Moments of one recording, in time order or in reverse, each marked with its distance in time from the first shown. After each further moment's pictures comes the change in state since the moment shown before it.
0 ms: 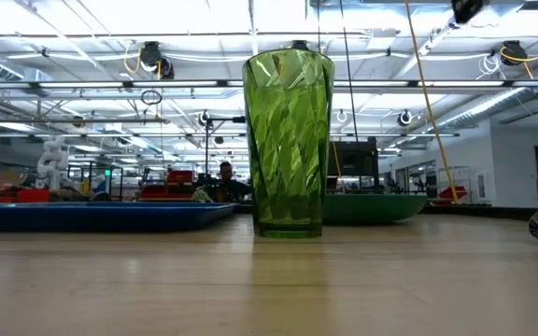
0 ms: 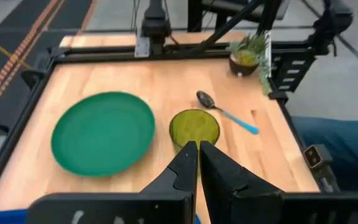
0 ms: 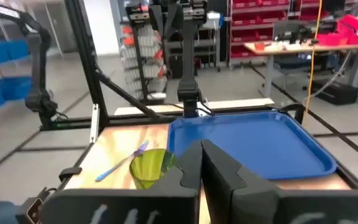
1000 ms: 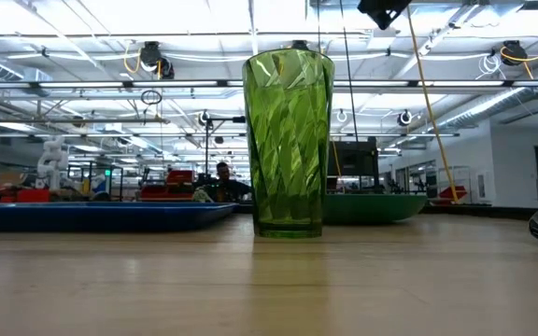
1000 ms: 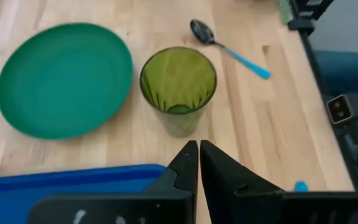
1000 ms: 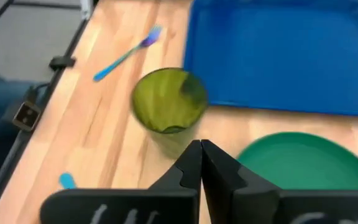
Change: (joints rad) left arm -0.084 0.289 0.000 -0.017 -0.039 -0.069; right arm 0.126 0.743 0.425 -0.274 -0.006 -0.078
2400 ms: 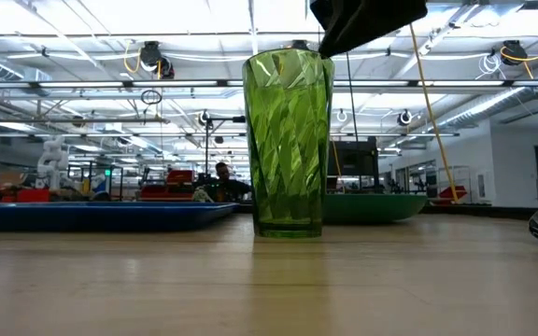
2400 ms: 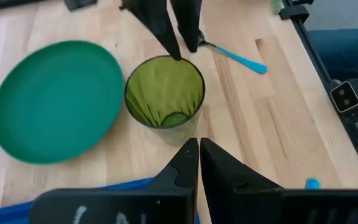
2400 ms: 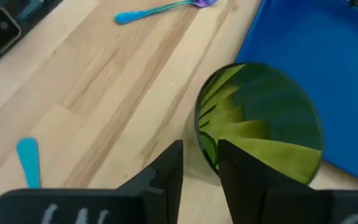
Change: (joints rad) left arm -0.034 0.047 0.000 0.067 -0.010 0.116; right arm 0.160 0.307 -0.012 0.197 0.076 -0.280
